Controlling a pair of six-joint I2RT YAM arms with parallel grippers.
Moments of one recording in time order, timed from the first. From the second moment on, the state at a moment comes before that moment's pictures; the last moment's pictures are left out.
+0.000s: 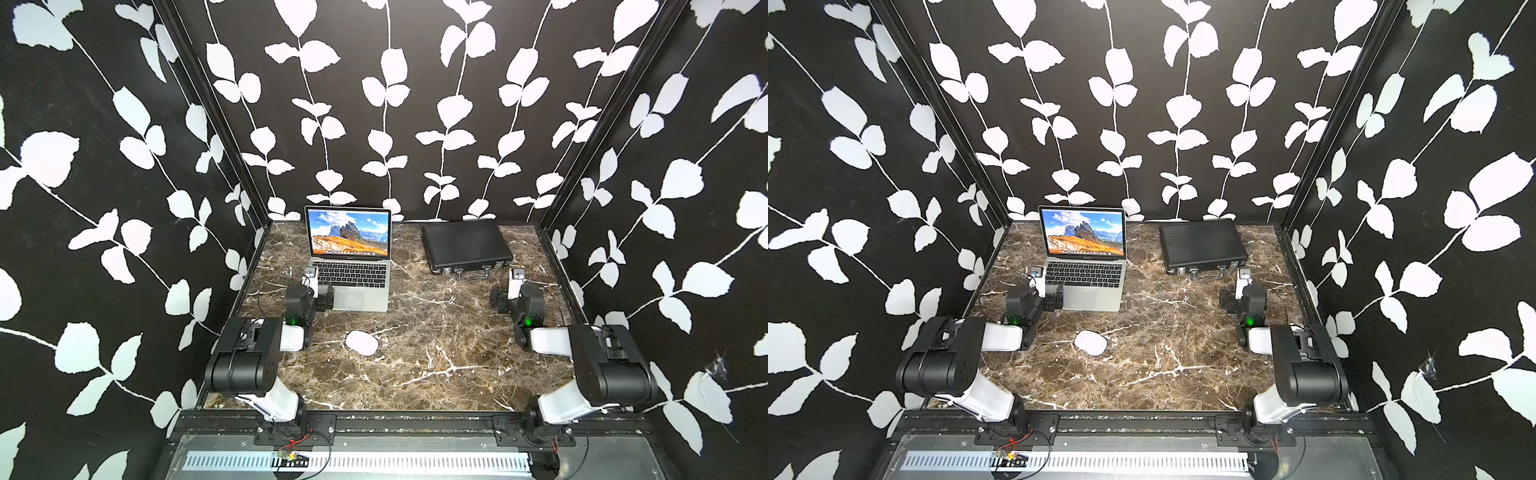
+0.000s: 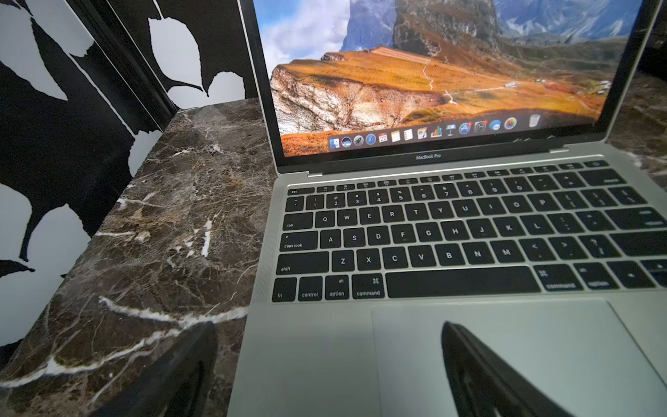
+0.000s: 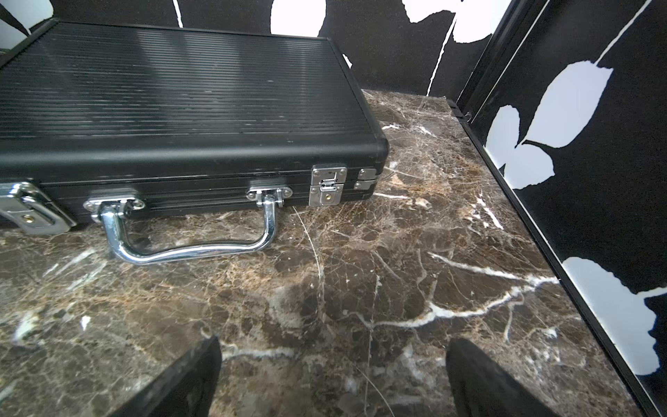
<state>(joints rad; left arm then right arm) -0.04 1.58 0.40 0.80 -0.01 0.15 0.02 1.54 0.40 0.71 0.06 -0.08</state>
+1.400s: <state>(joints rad) -0.13 0.97 0.68 -0.43 0.20 -0.31 0.76 1.08 0.65 -0.12 -0.21 0.08</state>
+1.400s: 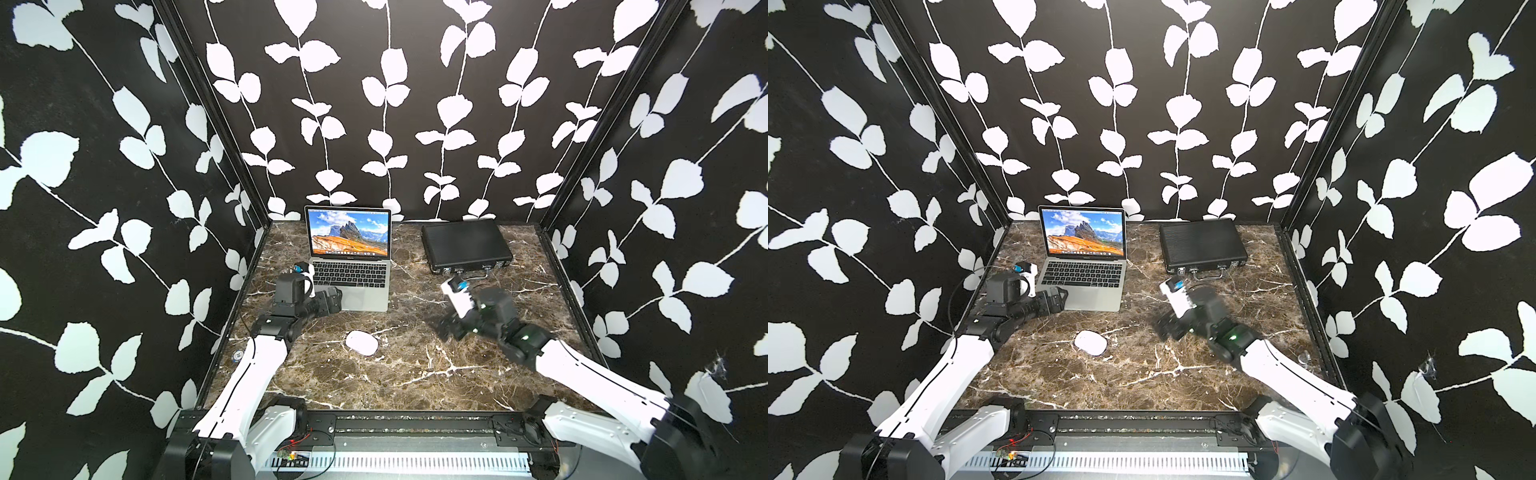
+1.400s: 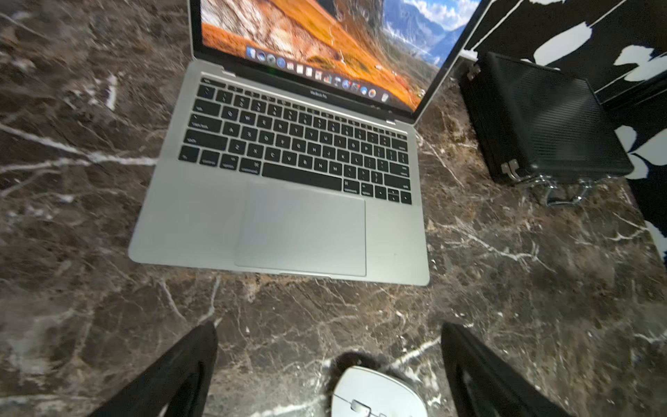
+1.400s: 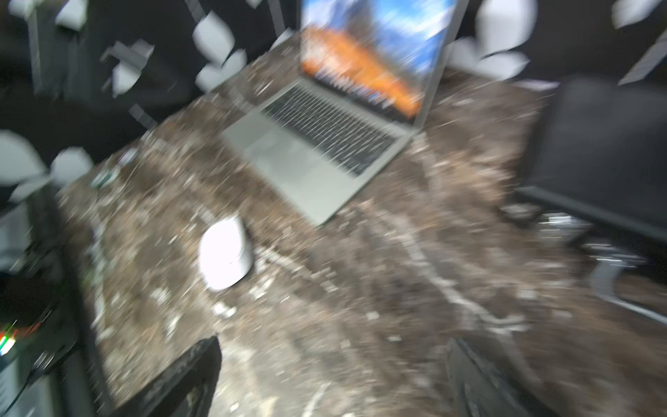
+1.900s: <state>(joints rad) -0.16 0.94 0.61 -0.56 0.19 -0.39 1.12 1.74 0.93 0.04 -0.06 0.03</state>
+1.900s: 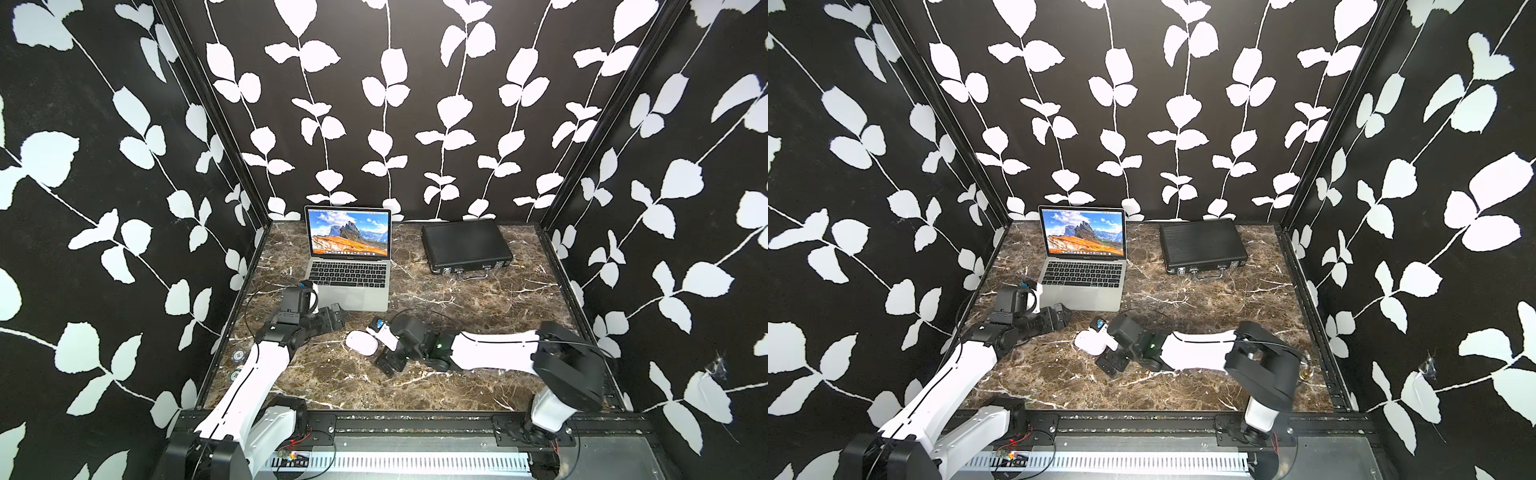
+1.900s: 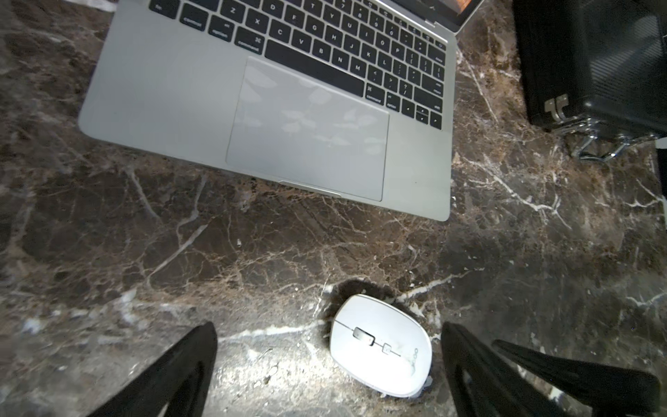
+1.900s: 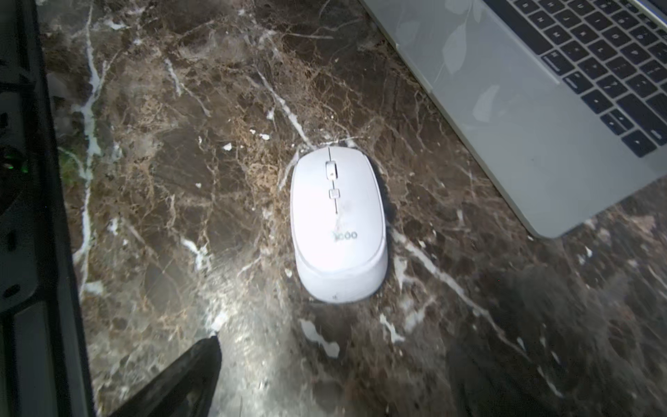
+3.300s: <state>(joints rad) -0.21 0.89 0.62 -0.25 0.35 -0.37 0.80 1.57 1.01 0.08 -0.44 0.21</state>
